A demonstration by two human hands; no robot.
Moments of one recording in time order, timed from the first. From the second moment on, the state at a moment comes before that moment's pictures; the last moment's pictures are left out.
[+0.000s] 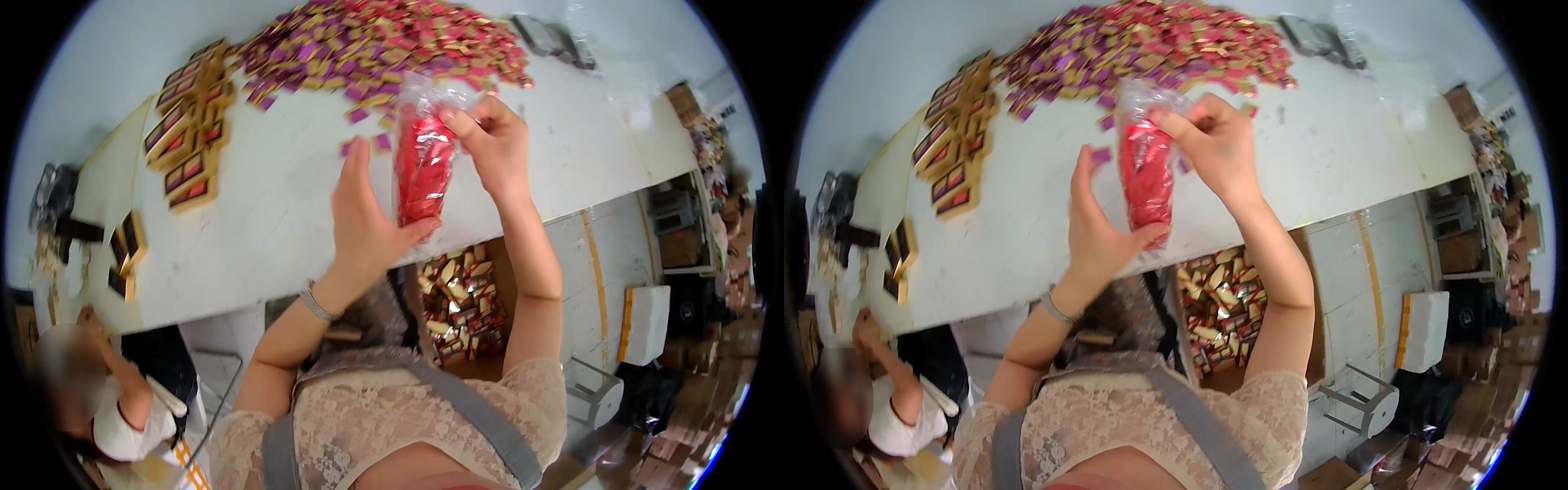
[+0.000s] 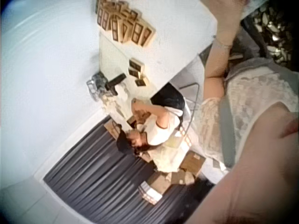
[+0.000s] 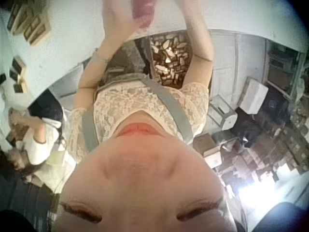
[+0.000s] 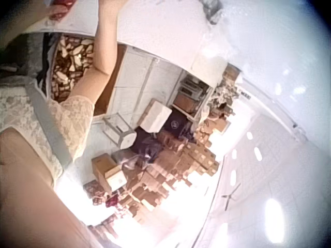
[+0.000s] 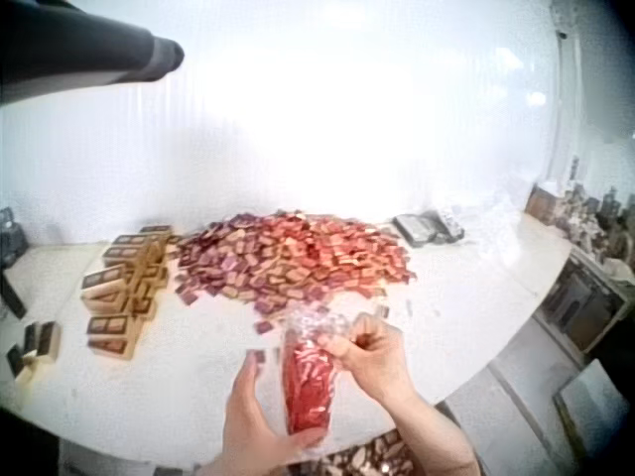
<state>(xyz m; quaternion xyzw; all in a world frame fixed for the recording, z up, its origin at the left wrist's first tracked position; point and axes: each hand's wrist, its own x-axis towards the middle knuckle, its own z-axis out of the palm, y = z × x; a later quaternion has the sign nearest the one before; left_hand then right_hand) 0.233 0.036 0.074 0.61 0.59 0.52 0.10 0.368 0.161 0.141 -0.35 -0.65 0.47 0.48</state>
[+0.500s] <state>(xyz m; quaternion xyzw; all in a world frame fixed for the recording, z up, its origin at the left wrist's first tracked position) 0.095 -0.088 0.047 0.25 0.48 0.76 0.37 0.250 -0.027 0.066 -0.10 -0.90 0.23 0.37</state>
